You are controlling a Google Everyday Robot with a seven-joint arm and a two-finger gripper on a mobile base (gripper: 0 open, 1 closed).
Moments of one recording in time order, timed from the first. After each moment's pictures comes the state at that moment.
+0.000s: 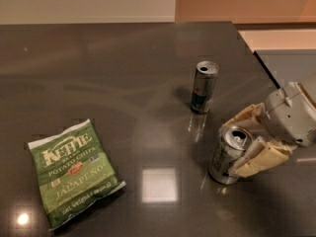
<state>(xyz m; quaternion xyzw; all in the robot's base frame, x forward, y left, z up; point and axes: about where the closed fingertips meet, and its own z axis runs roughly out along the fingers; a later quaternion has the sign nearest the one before) 0.367 -0.147 0.888 -0.67 0.67 0.20 0.23</state>
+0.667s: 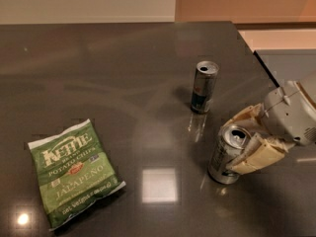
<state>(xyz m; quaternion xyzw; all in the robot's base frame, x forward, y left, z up) 0.370 -0.147 0.888 -0.66 0.68 0.21 0.23</state>
